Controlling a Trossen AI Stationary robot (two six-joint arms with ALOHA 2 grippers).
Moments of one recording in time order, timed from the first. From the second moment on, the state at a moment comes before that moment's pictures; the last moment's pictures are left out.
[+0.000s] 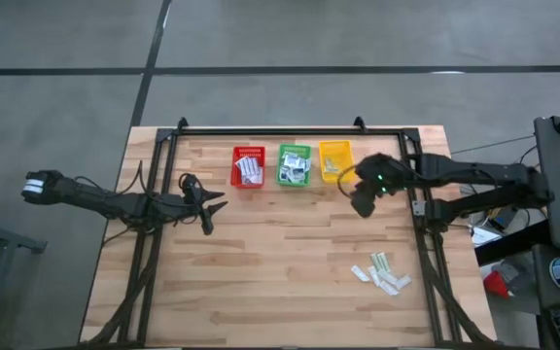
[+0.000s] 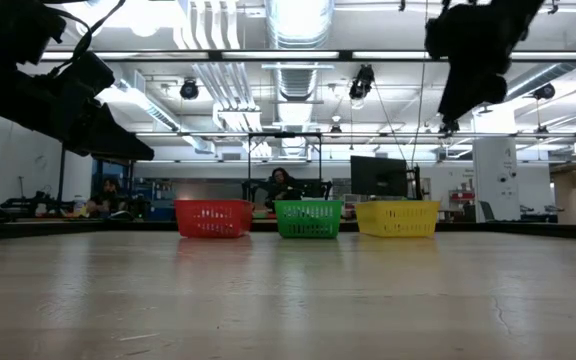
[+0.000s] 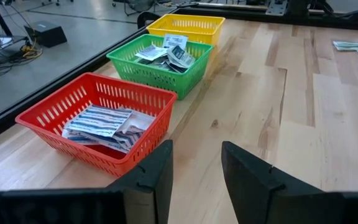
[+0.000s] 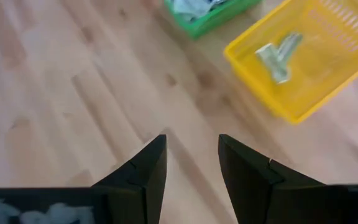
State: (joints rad) left arm -0.12 0.61 0.11 0.15 -0.52 -0.18; right arm -0.15 1.05 0.91 -0.85 0.10 0.49
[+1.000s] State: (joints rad) left arm -0.12 0.61 0.11 0.15 -0.52 -0.18; right arm 0.36 1.17 0.77 -0.79 -0.21 0.69
